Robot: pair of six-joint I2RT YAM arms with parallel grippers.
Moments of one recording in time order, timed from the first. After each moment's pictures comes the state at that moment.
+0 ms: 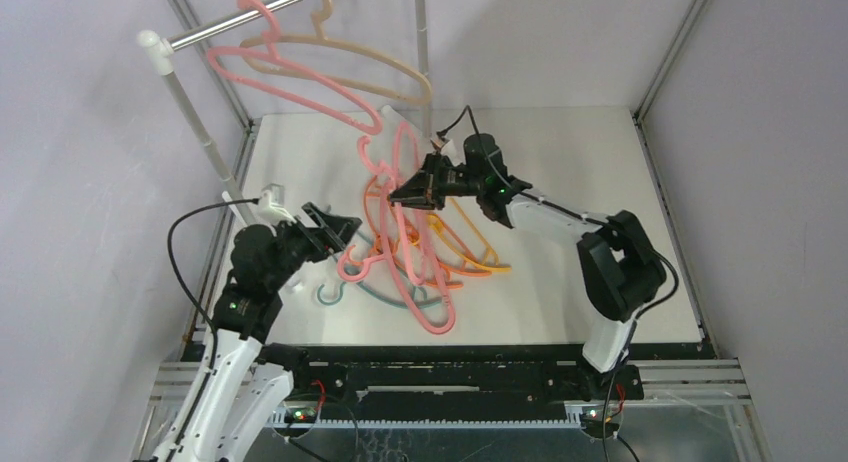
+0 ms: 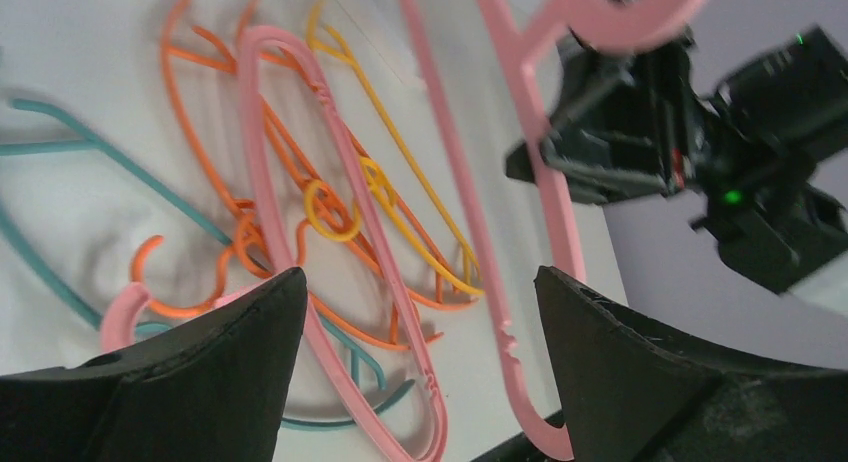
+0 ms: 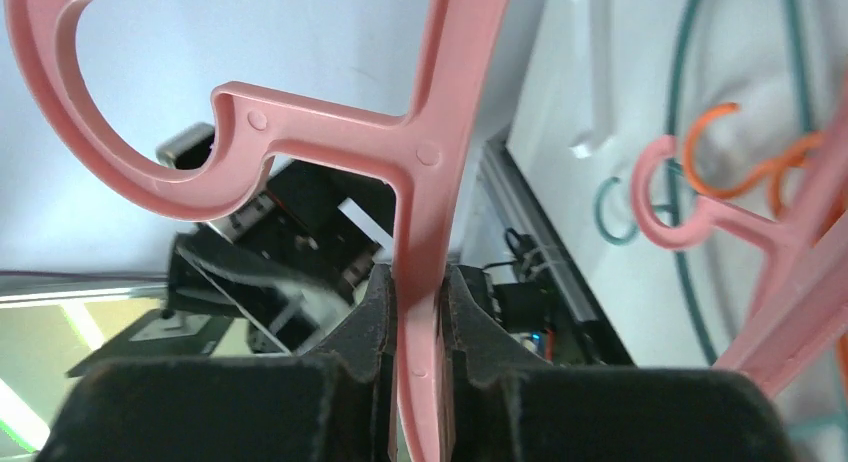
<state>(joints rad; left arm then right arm) -0.19 0.58 0.62 -0.26 0.24 -0.71 0.60 1.77 1.25 0.24 -0.79 1.18</state>
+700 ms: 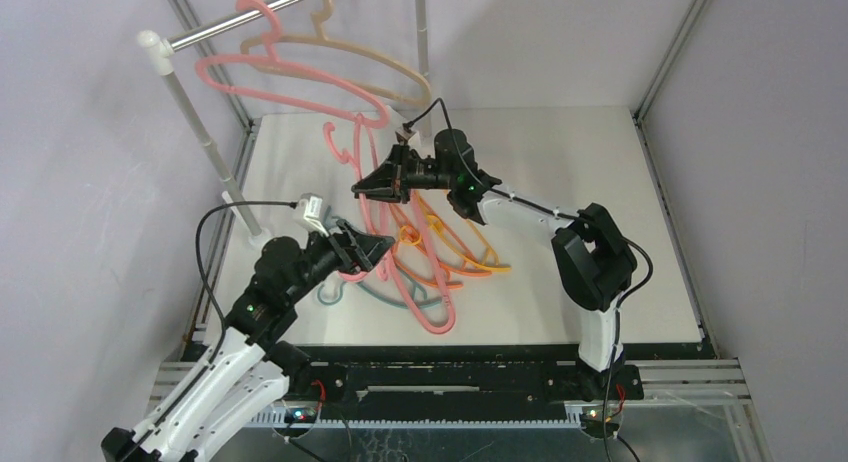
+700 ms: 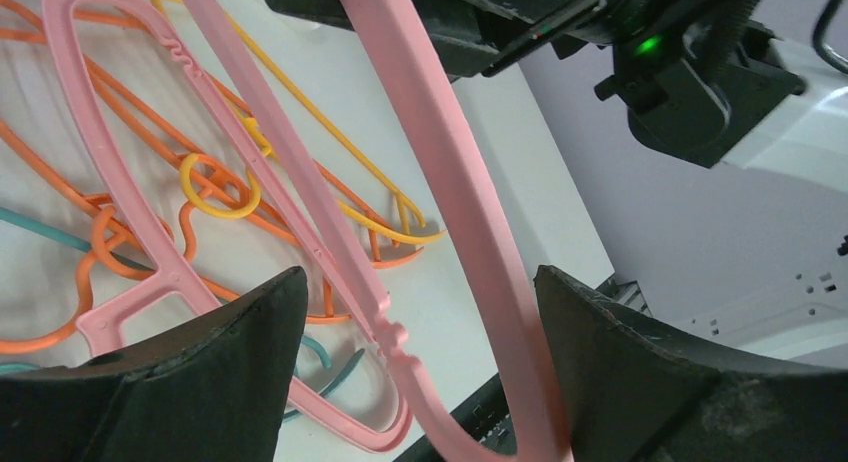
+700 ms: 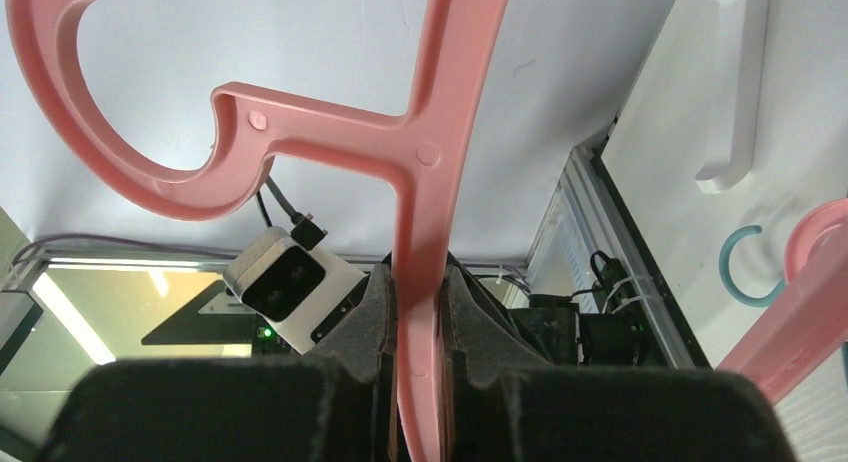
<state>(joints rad) -0.52 0.58 0.53 -0.11 0.16 -0.69 0.71 1.92 1.44 0.44 -0.78 1.43</state>
